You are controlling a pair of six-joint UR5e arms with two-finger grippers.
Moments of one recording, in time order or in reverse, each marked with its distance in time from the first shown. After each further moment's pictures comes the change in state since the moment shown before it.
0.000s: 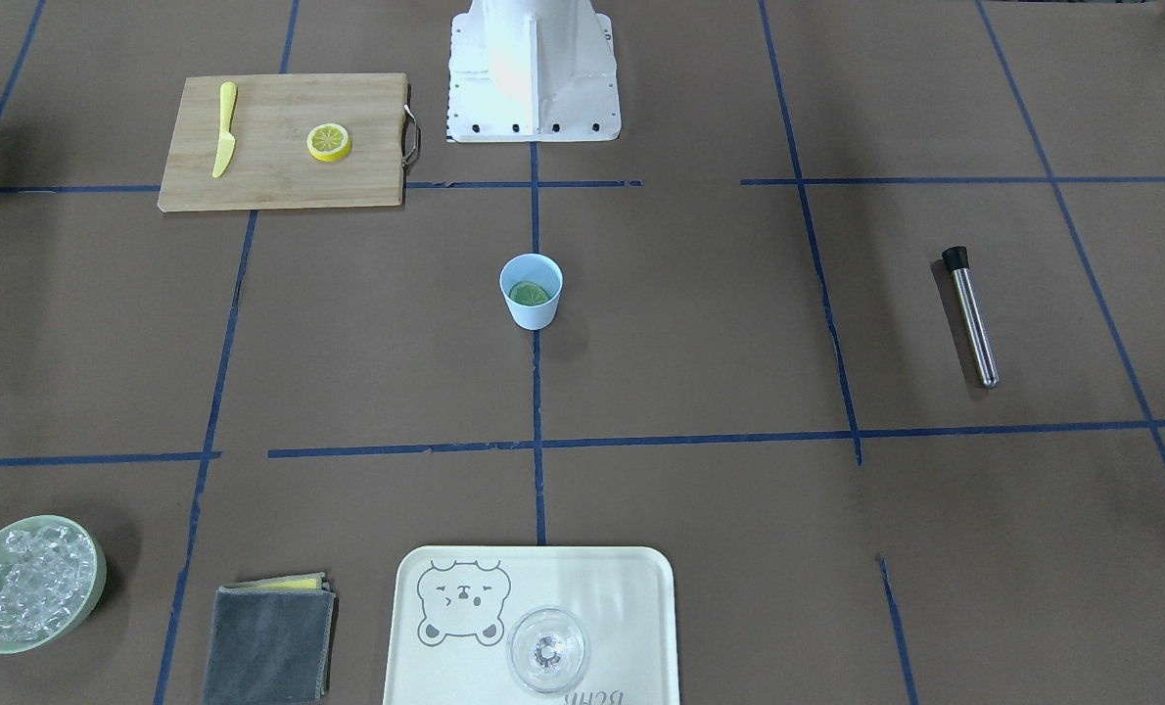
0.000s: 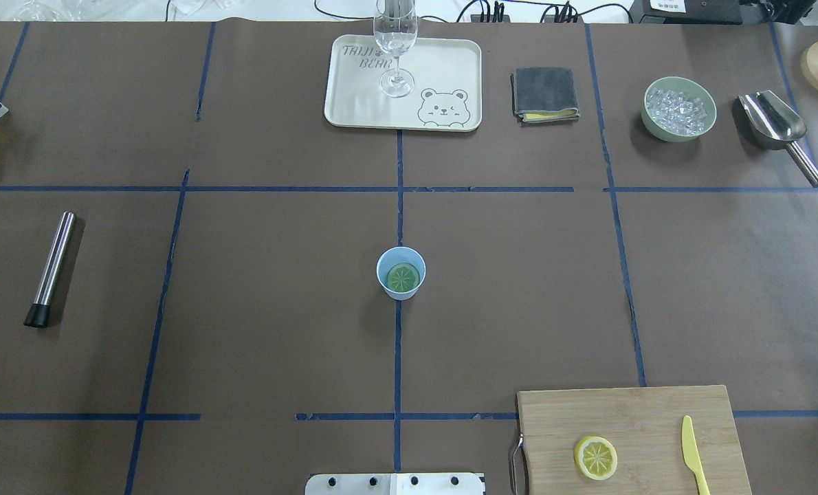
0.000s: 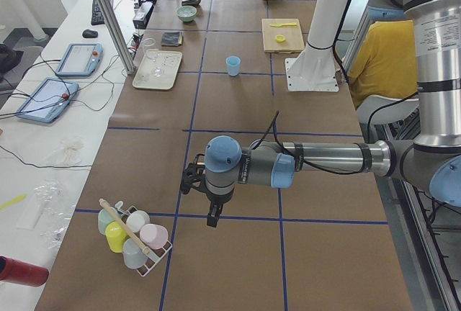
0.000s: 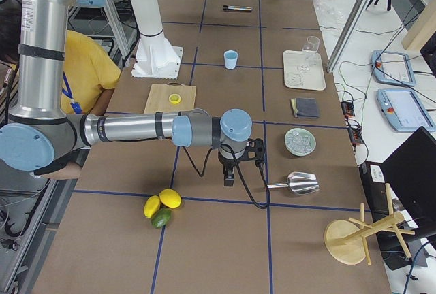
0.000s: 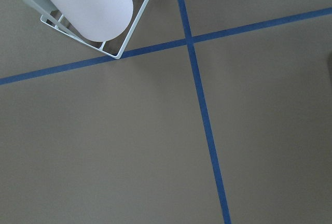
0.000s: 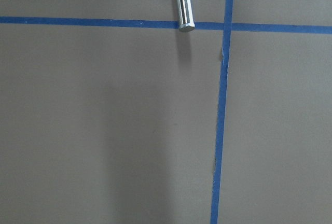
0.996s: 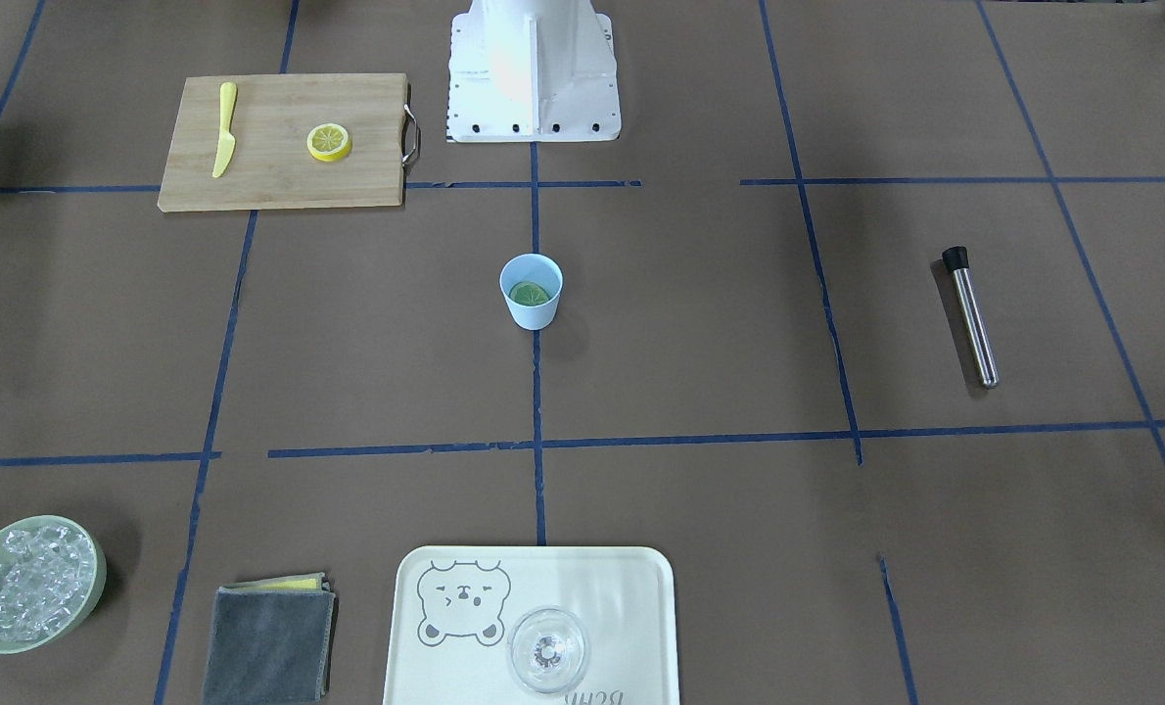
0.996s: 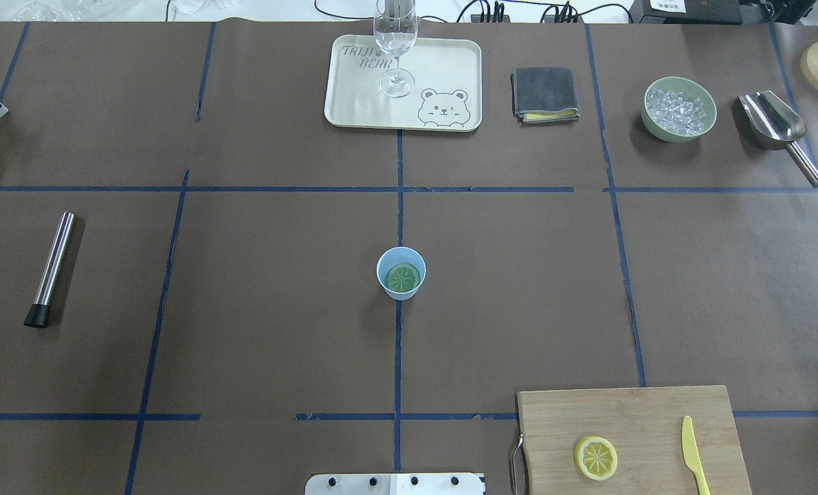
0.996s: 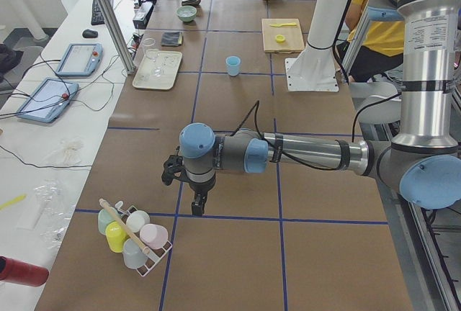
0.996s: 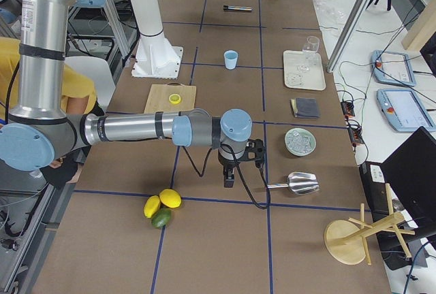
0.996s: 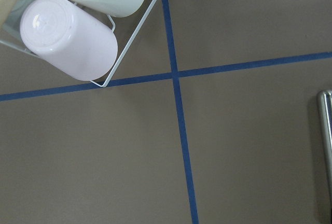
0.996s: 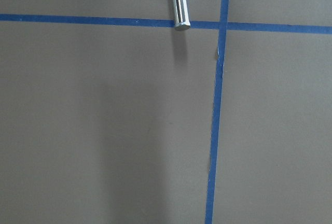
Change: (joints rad) left arm 0.023 -0.111 0.038 0.112 0.012 -0.035; right arm 0.002 -0.001 0.002 -0.009 -0.012 -0.012
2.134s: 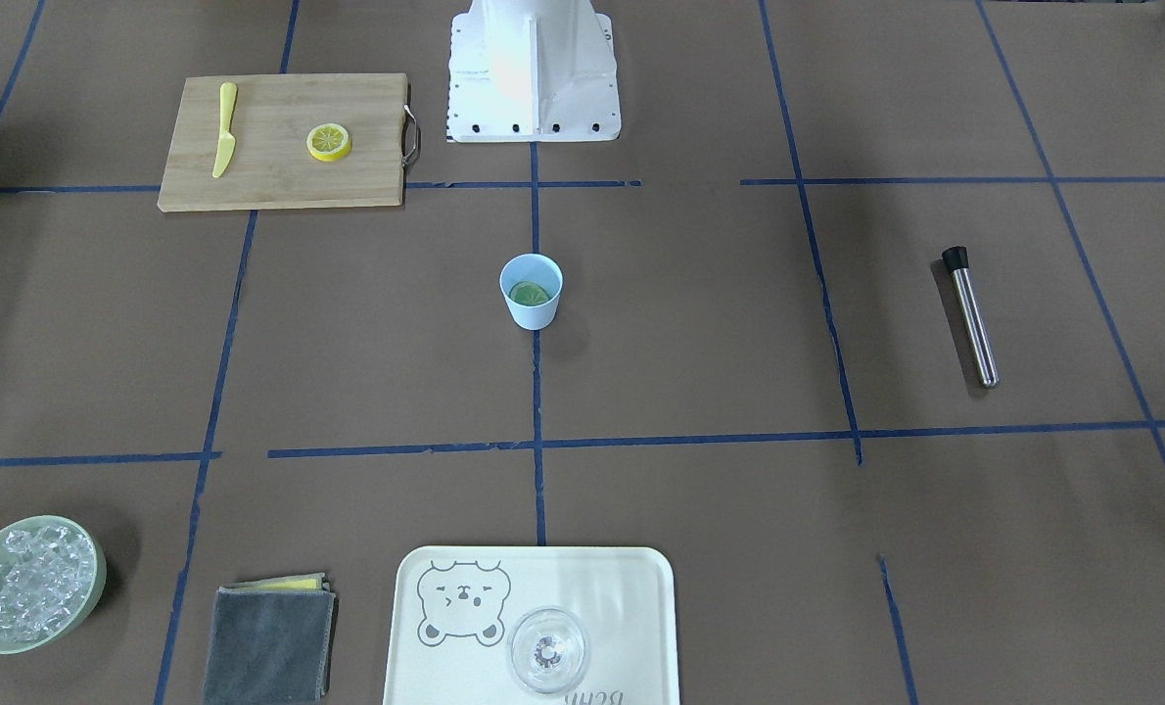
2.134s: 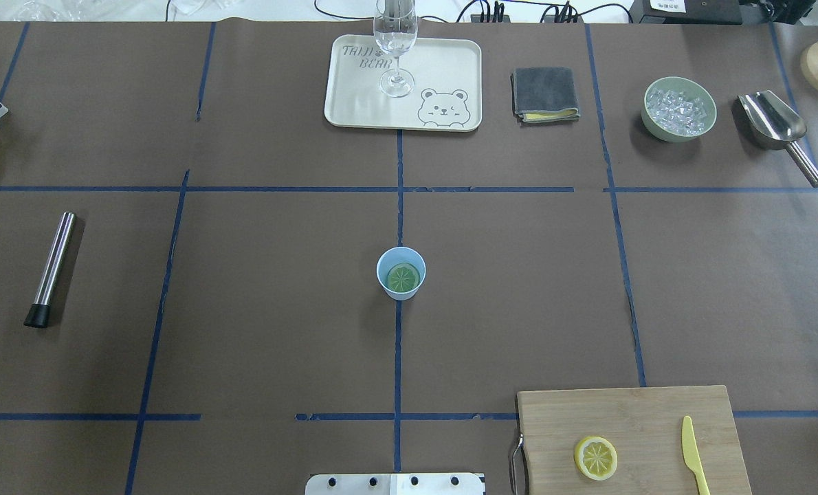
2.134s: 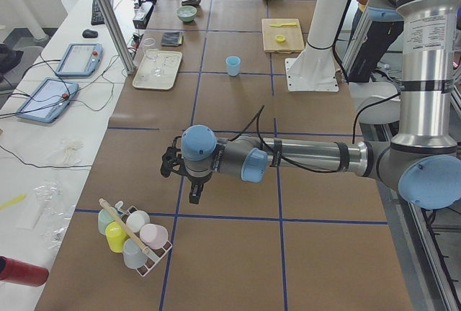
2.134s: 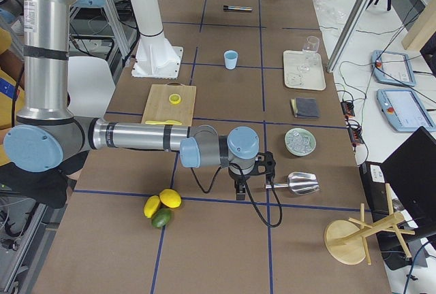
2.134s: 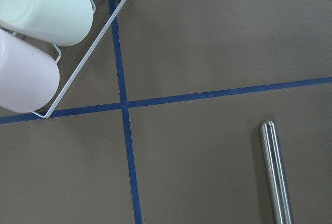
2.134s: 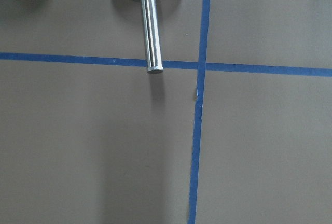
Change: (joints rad) left arm 0.024 -0.012 0.049 -0.182 -0.146 -0.167; right arm 0.024 0.055 -0.166 0.193 0.011 0.036
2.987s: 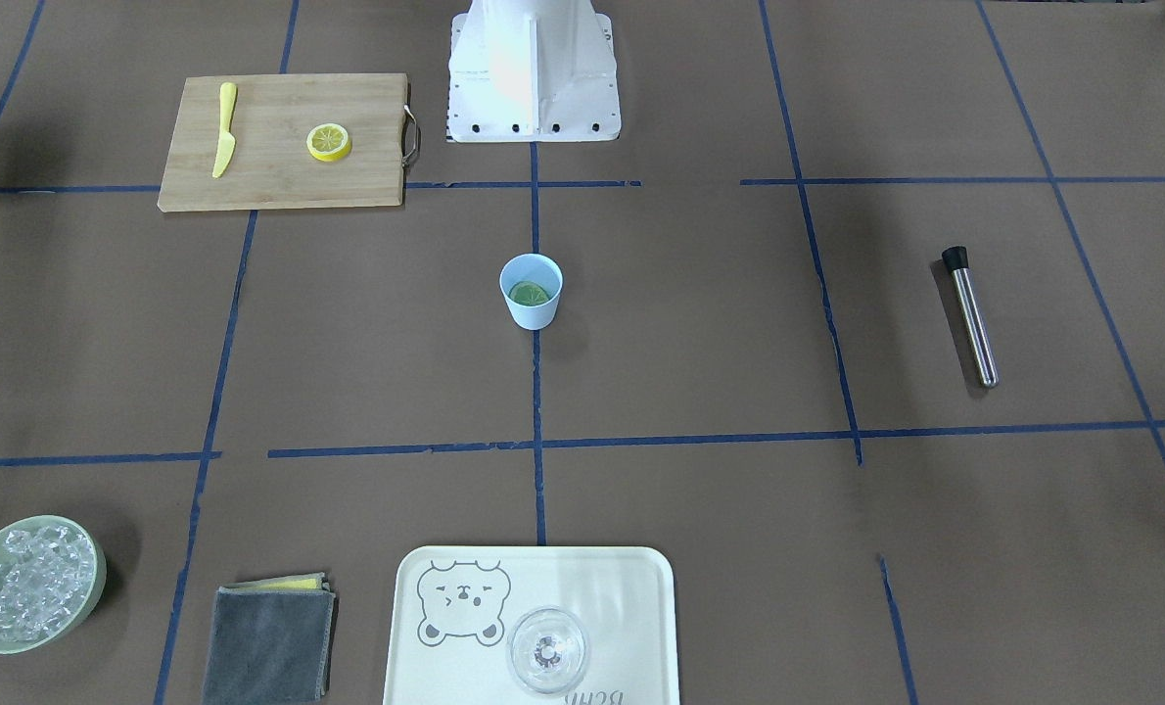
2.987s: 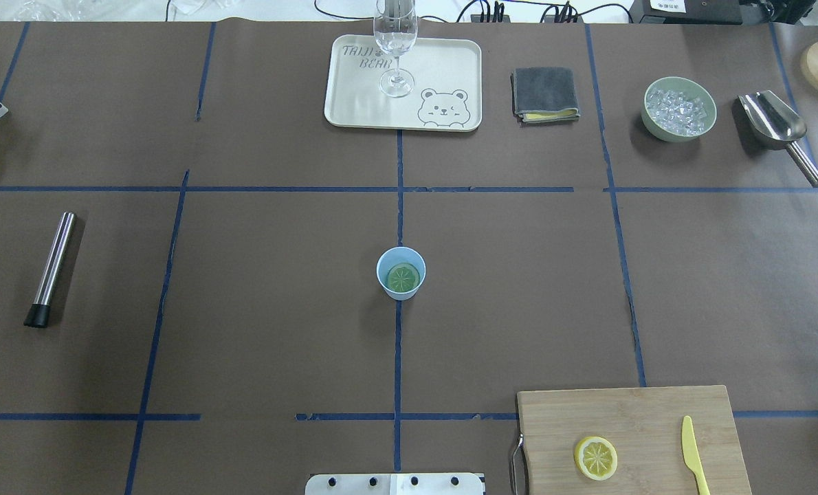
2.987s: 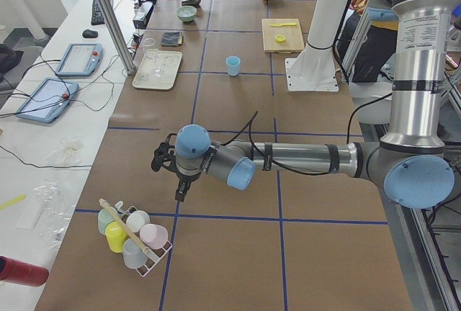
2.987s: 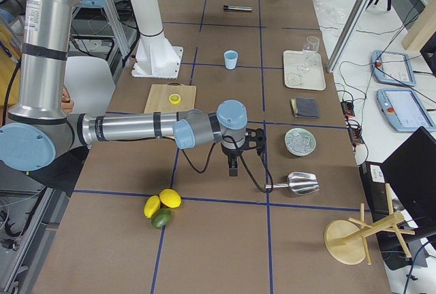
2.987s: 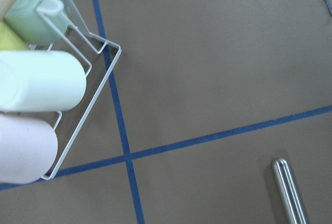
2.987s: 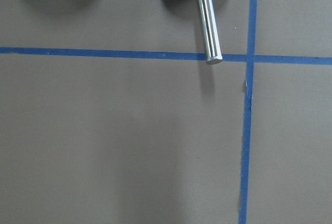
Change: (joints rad) left arm 0.028 -0.031 0.106 -0.237 0.018 -0.070; right arm -0.093 -0.072 0.139 0.082 -0.024 0.180
